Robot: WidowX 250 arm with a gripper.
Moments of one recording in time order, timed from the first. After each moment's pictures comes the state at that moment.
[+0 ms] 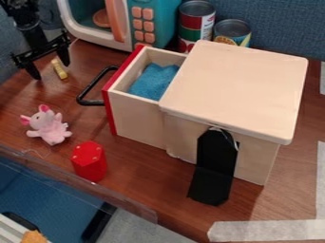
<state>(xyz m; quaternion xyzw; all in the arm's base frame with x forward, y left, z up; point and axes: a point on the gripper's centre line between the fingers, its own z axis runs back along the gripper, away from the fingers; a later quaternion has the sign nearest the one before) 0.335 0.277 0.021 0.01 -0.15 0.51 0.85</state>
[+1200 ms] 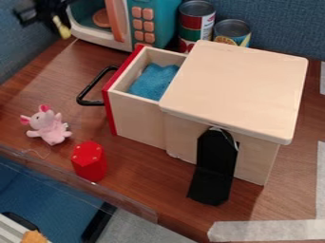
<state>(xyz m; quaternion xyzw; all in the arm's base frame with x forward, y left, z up) 0.347 0.219 0.128 -0.04 -0.21 0.47 0.86</state>
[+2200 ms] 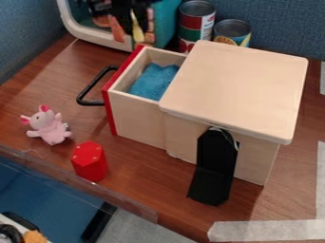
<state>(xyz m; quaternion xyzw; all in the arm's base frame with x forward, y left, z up) 0.343 0.068 0.143 -0.03 -0.21 0.28 0.93</state>
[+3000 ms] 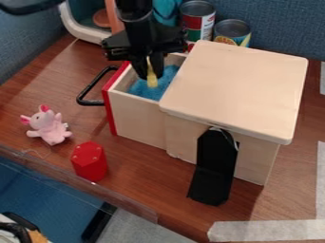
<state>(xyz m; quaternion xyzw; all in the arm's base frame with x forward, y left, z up) 0.313 0.035 0.109 -0.02 -0.20 0.25 0.95</state>
